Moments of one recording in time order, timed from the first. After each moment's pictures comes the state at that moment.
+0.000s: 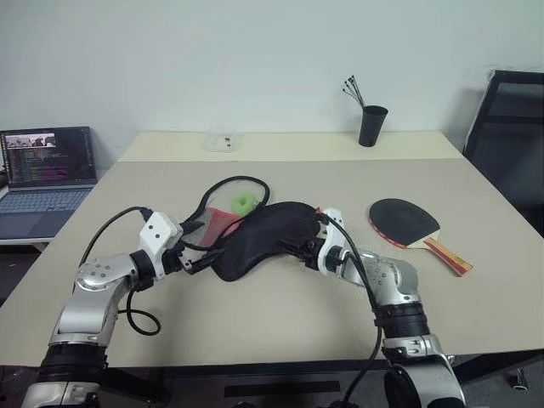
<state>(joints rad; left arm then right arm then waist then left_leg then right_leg) -0.35 0.73 0.14 0.17 -0.29 0.10 -0.91 -0.73 0.10 -0.15 0.21 0.52 1.01 0.21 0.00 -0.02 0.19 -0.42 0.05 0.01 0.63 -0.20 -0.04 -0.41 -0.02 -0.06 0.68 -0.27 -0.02</state>
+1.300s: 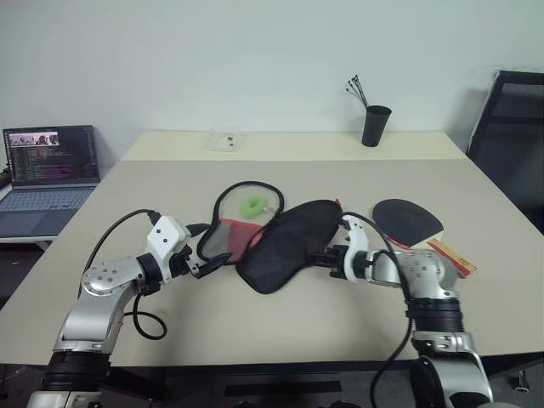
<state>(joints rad) -0.31 0.71 0.12 0.07 -0.29 0.13 -0.89 -0.68 -0.22 -0.16 0.10 0.71 1.39 0.24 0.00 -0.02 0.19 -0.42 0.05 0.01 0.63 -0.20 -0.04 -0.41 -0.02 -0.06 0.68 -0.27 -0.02</state>
